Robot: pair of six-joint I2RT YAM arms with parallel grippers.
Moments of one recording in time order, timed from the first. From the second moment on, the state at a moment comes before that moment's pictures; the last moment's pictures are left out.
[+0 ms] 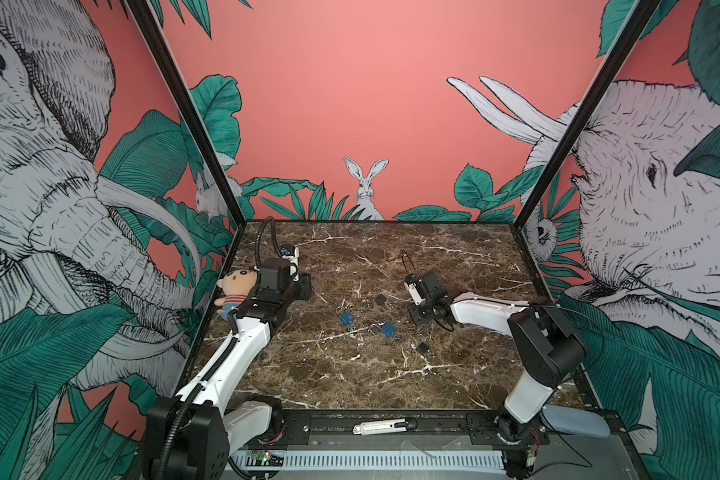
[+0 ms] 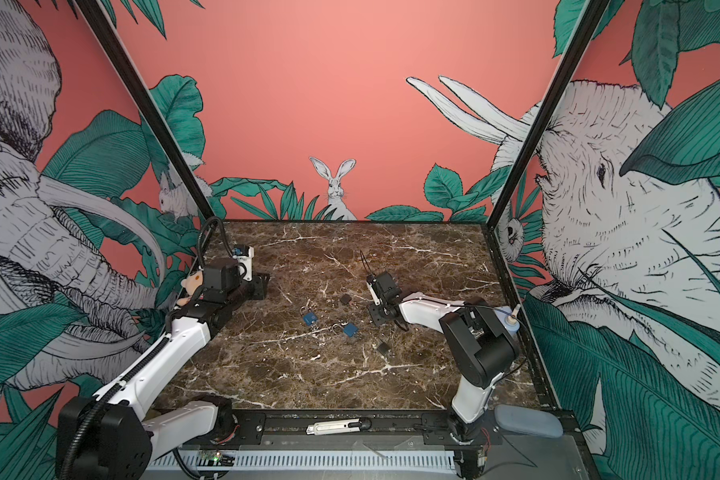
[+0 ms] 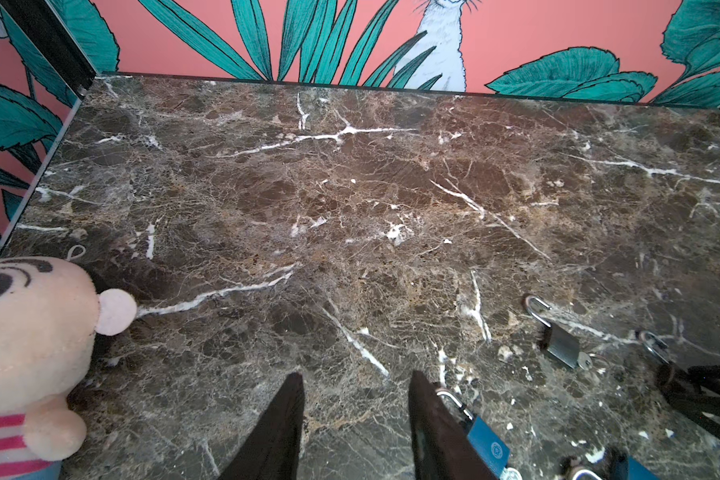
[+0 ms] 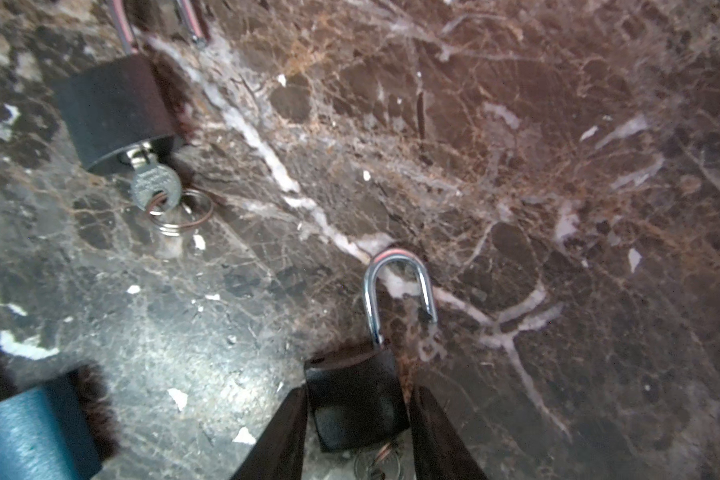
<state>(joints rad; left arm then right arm) -0.21 1.12 0.77 -0.23 0.00 -0.15 0.60 1.73 0.94 -0.28 0.07 0.05</state>
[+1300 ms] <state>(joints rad) -0.29 1.13 0.80 -0.28 0.12 -0.24 0.63 1.57 0.98 -0.40 0.01 -0.02</state>
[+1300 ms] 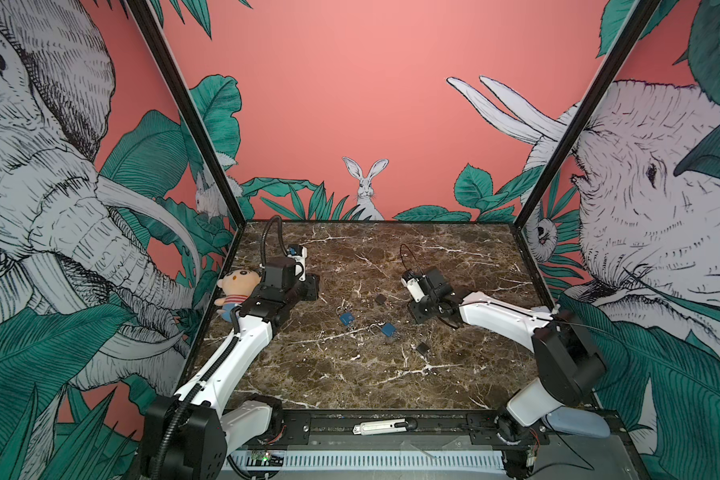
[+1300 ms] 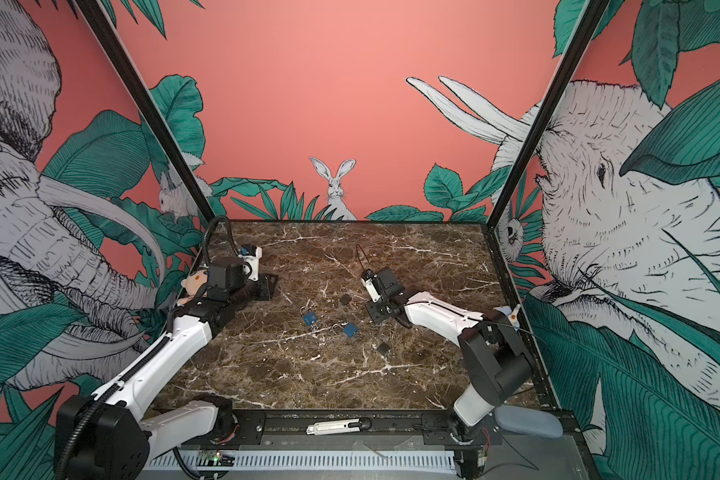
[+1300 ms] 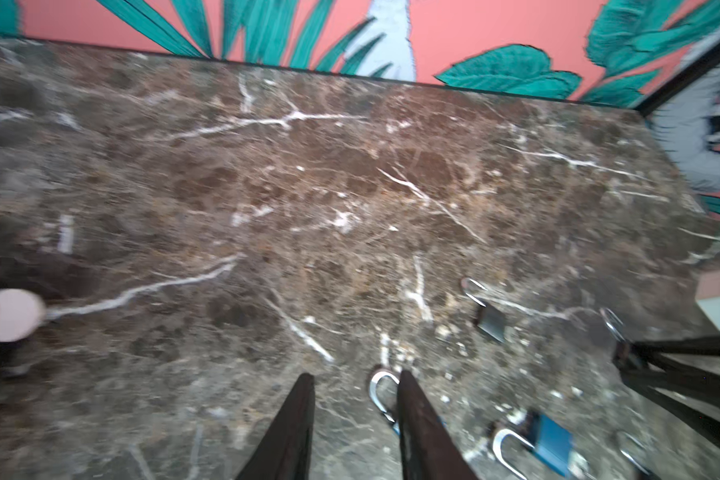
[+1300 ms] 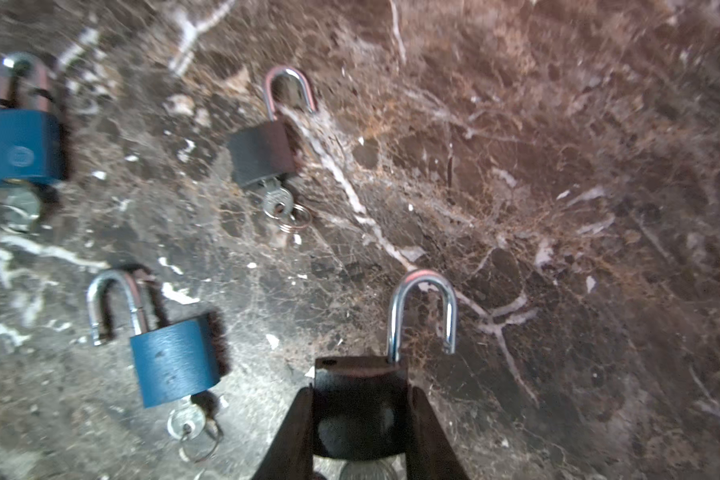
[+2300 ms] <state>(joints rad) -0.63 1.43 0.99 -0.18 0.44 -0.48 0.83 1.38 1.06 -0.54 -0.05 -0.03</state>
